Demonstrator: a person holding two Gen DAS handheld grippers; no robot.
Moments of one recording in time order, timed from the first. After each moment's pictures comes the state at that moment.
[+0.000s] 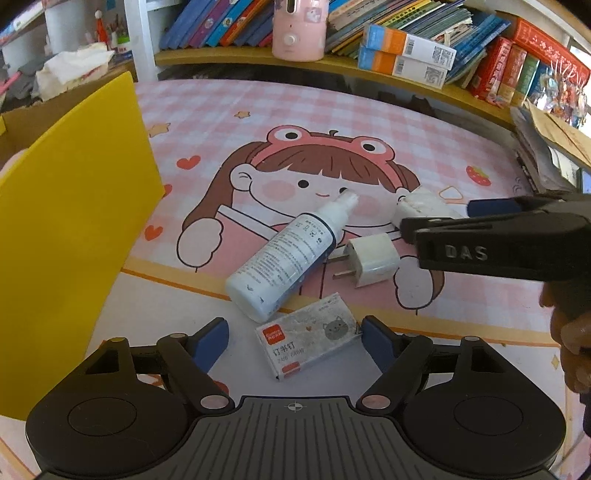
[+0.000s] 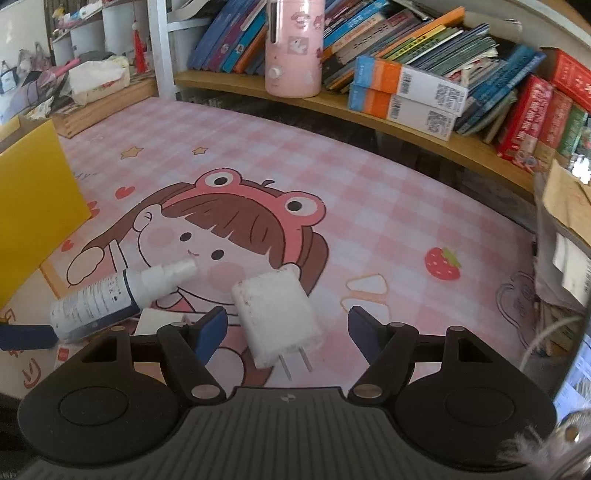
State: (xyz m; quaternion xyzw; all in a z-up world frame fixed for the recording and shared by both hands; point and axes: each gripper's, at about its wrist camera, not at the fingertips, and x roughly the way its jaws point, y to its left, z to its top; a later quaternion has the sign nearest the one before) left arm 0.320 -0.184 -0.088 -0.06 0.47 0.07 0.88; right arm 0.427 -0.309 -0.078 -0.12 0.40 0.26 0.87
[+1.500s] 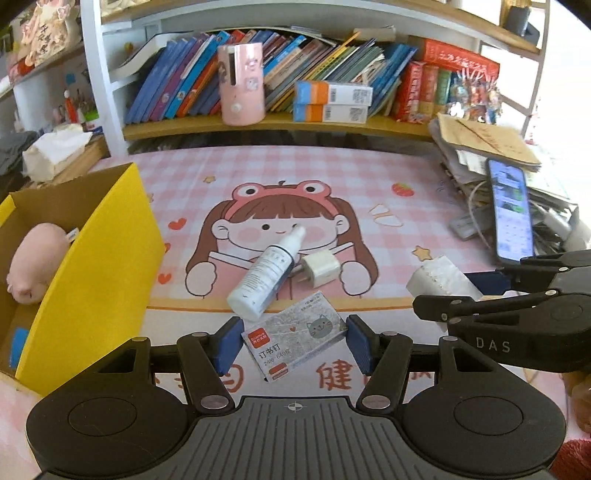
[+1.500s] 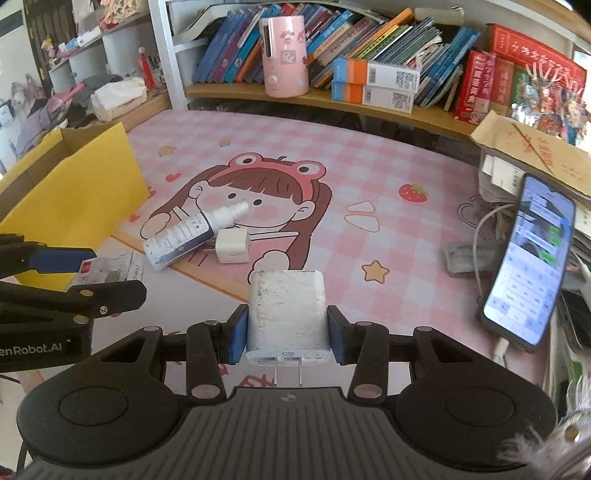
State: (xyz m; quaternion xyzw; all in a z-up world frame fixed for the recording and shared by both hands) left arm 0.253 -0.193 -0.028 0.00 0.41 -0.02 0.91; right arm 0.307 -0.357 -0.037 -0.06 0.41 0.23 0.88
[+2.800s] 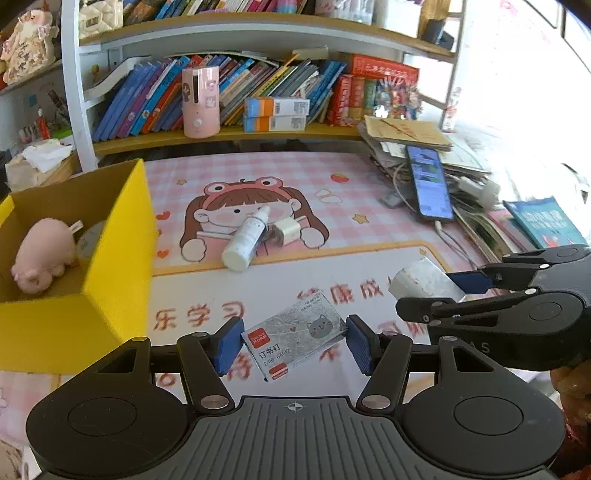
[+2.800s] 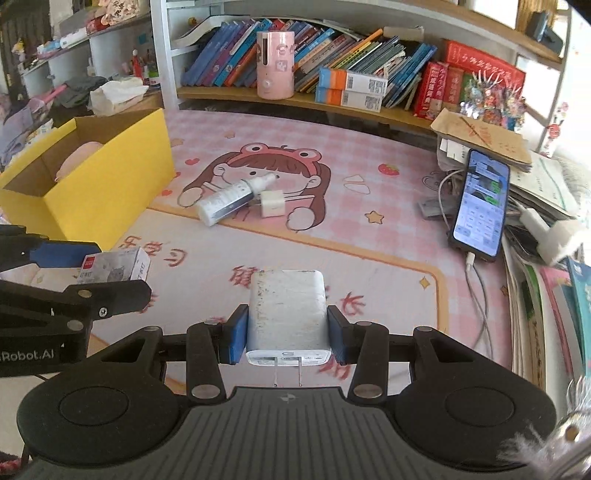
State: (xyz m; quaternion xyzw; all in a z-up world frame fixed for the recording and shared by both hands) left arm 0.149 -0.142 -0.009 0.01 0.37 -0.14 0.92; right arm 0.172 -0.310 -0.010 -0.07 0.40 0.14 0.90
